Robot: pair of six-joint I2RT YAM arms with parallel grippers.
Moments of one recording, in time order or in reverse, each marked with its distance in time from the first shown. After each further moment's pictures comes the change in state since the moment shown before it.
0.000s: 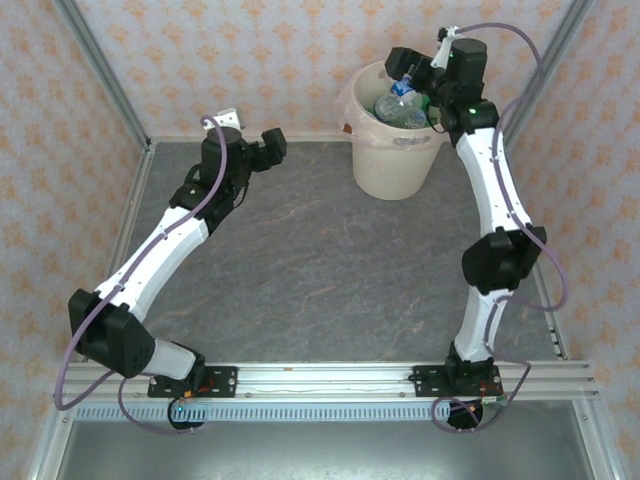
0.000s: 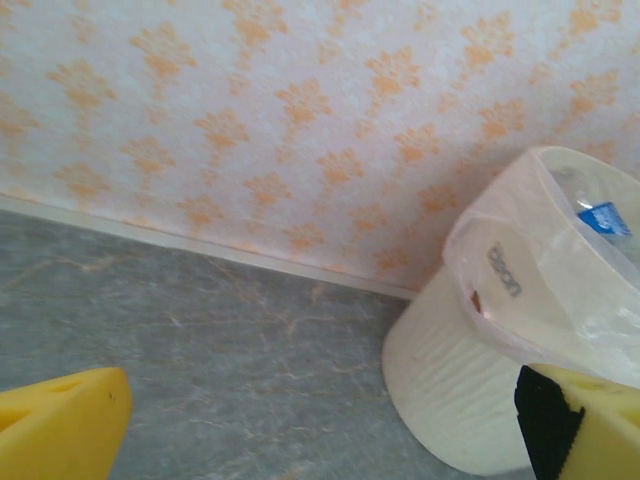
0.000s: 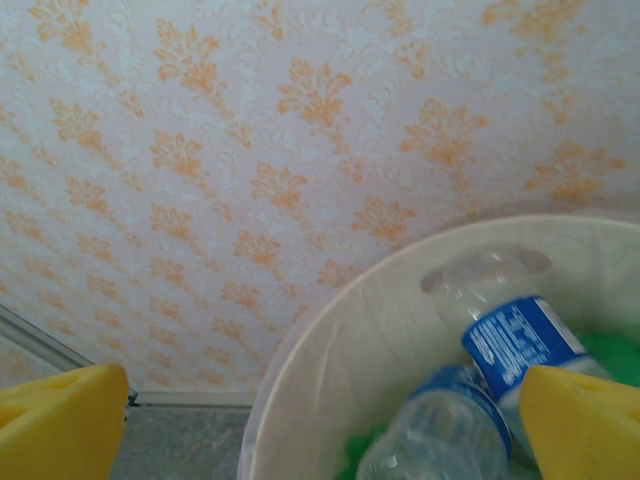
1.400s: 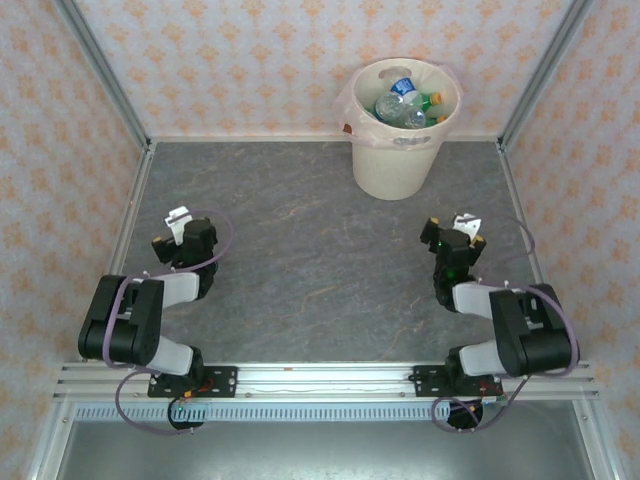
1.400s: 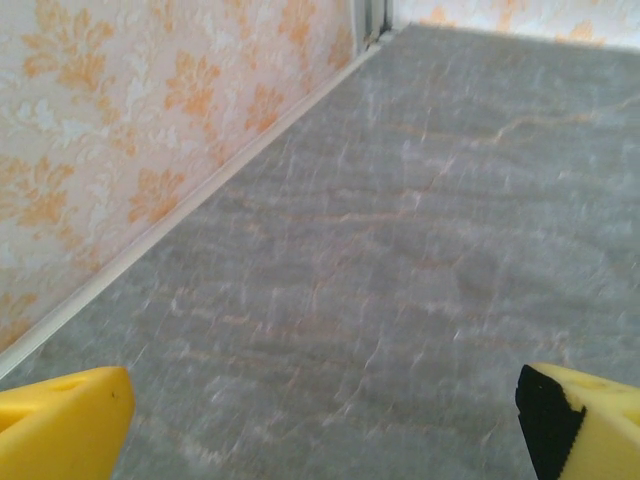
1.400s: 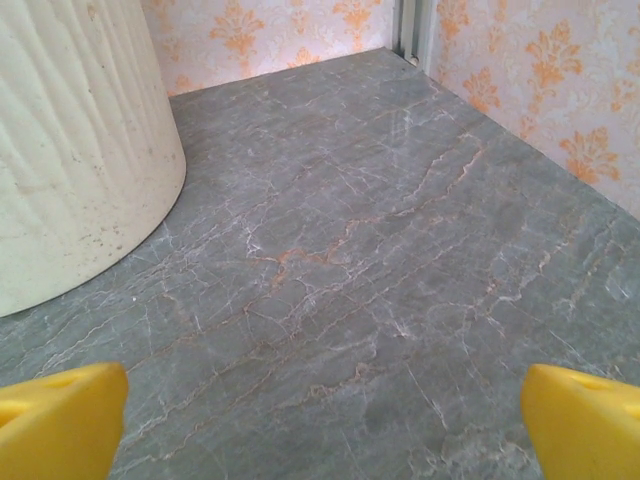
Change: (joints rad) left arm 0.319 0.099 -0.864 0.830 -0.374 0.266; right arm 0.002 -0.385 -1.683 1.139 0.685 -0.194
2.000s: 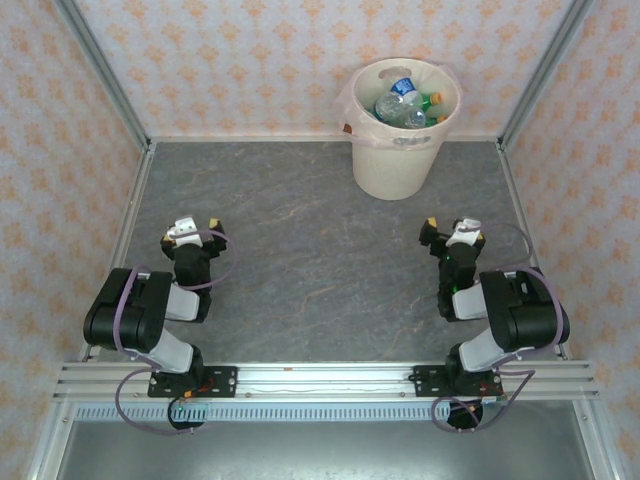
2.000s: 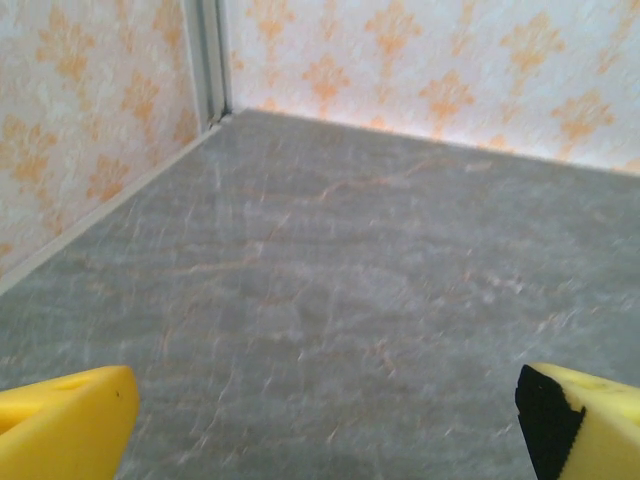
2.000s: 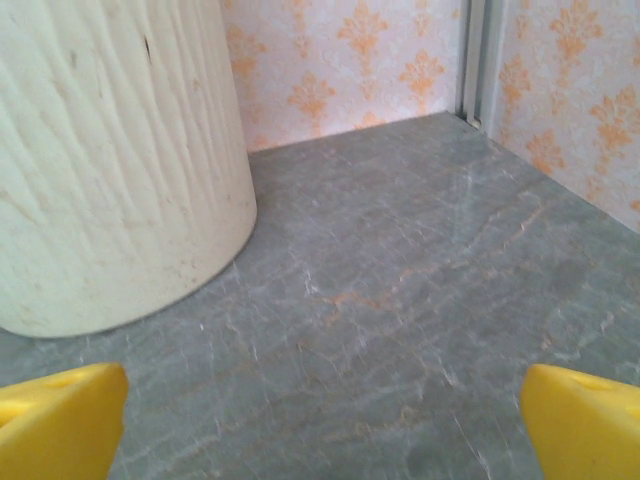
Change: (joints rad) left arm 0.013 0.051 -0.235 0.552 0.303 0.080; right arm -0.065 0.069 -0.121 0.388 -0.193 -0.065
